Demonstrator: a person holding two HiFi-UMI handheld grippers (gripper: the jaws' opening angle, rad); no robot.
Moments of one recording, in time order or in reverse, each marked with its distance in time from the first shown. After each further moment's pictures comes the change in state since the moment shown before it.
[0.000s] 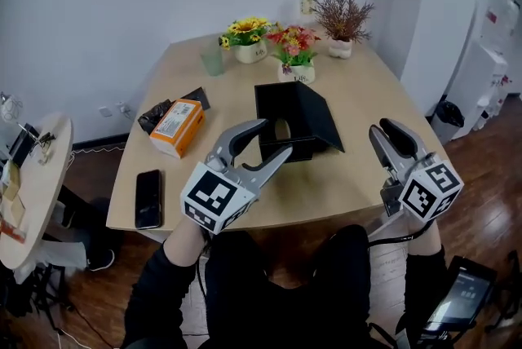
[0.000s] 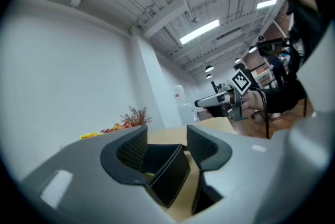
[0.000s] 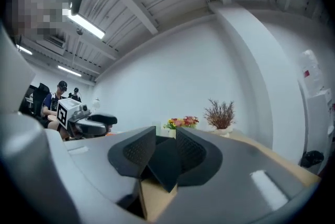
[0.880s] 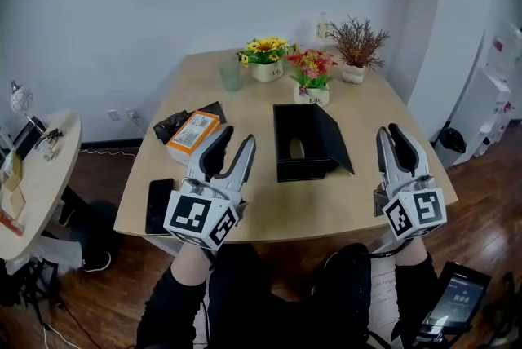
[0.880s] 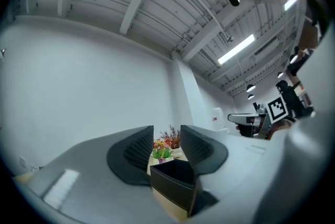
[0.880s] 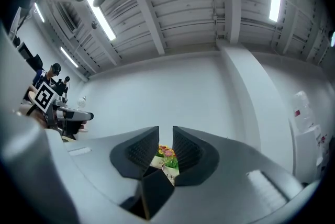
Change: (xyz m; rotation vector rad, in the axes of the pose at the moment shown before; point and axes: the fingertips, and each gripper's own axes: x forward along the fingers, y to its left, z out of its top) left arm -0.090 0.084 0.026 -0.178 -0.240 0.427; right arm 0.018 0.030 0.058 -0.217 -0.268 -0.166
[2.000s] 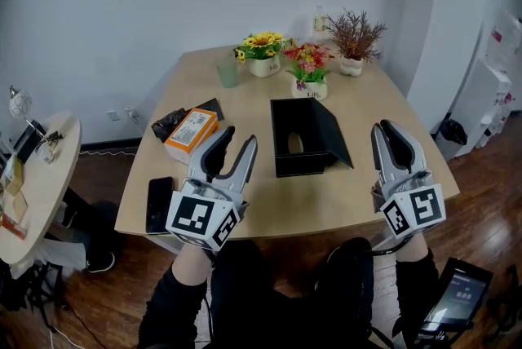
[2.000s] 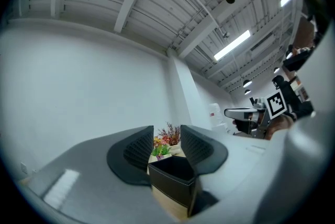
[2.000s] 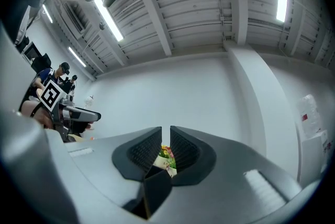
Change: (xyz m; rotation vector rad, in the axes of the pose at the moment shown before) left arm 0.001 -0.013 -0.005 0.034 0.030 -0.024; right arm -0.002 0.015 0.002 -0.042 -0.011 0.069
